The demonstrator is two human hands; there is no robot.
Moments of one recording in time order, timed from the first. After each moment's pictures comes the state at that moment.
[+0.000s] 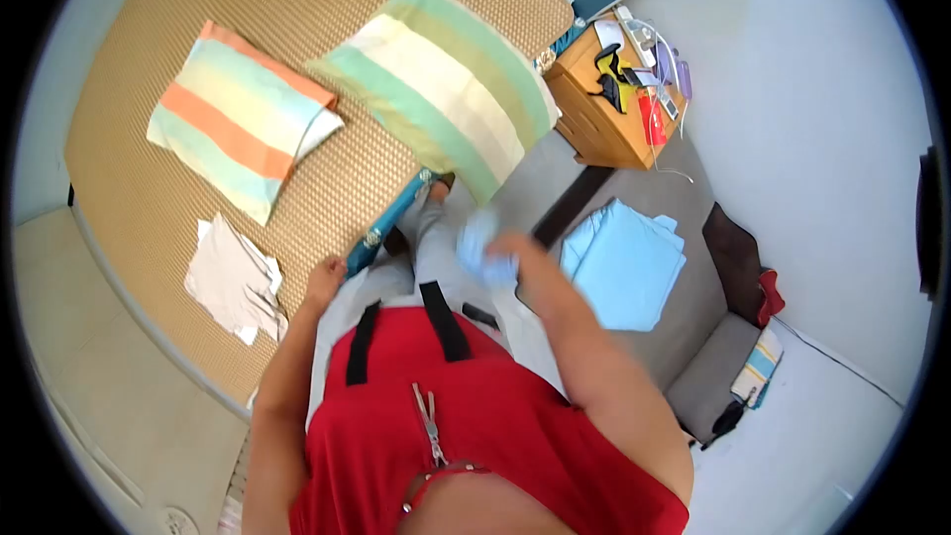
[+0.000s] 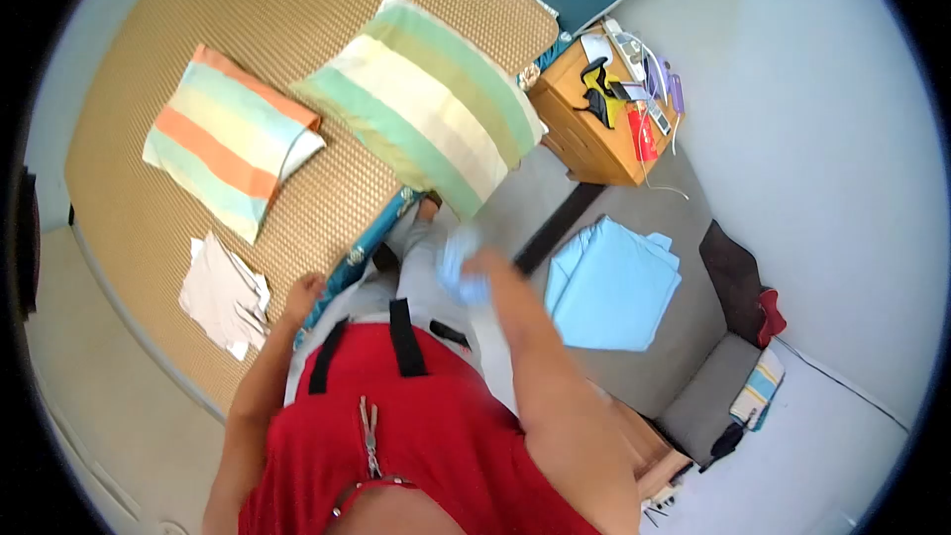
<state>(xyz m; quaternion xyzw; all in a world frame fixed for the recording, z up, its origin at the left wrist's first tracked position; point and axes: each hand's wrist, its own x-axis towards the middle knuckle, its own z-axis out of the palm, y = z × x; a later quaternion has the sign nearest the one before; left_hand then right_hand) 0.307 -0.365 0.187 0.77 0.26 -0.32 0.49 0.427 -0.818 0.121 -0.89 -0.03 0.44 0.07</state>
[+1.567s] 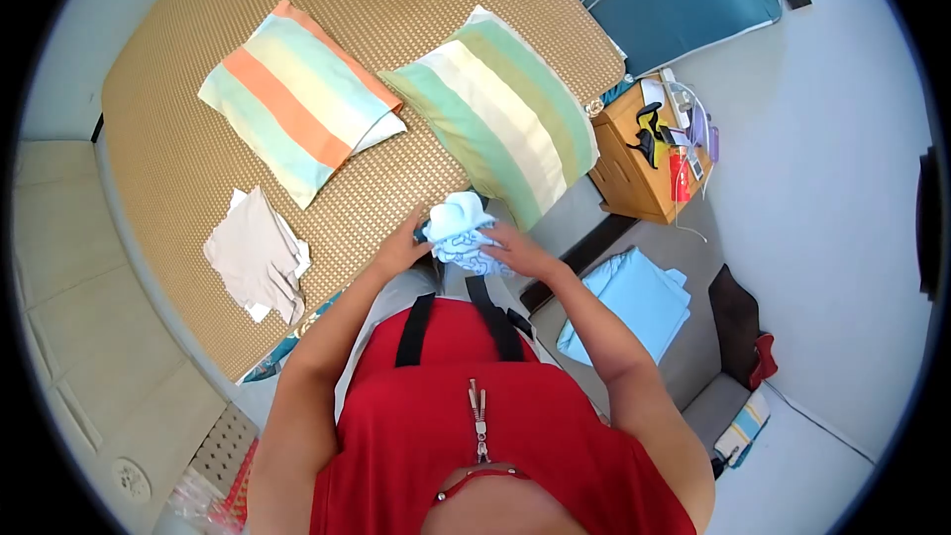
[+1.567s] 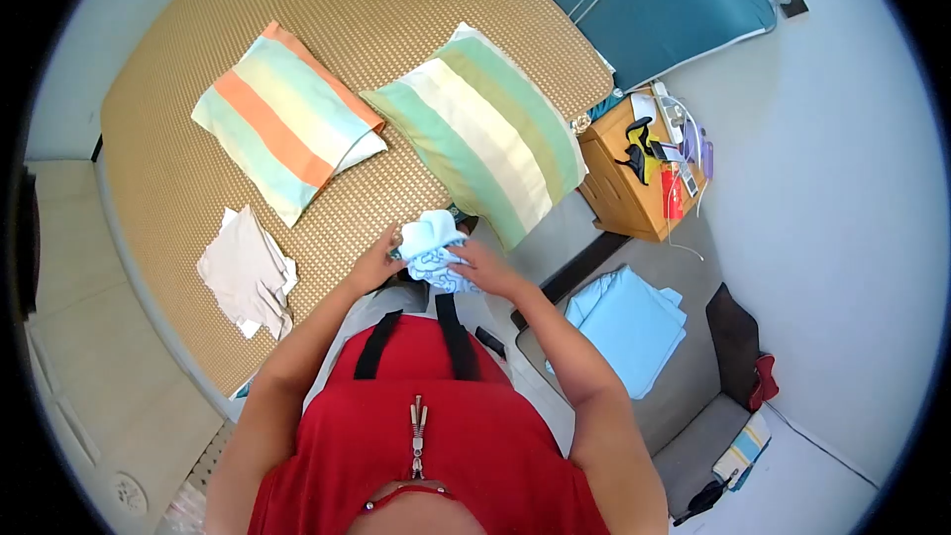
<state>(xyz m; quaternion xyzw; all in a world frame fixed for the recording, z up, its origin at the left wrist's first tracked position) 0.383 -0.428 0.251 0.82 0.07 -0.22 0.52 0.453 -0.687 0.303 -0.79 -0.27 0.36 0.41</state>
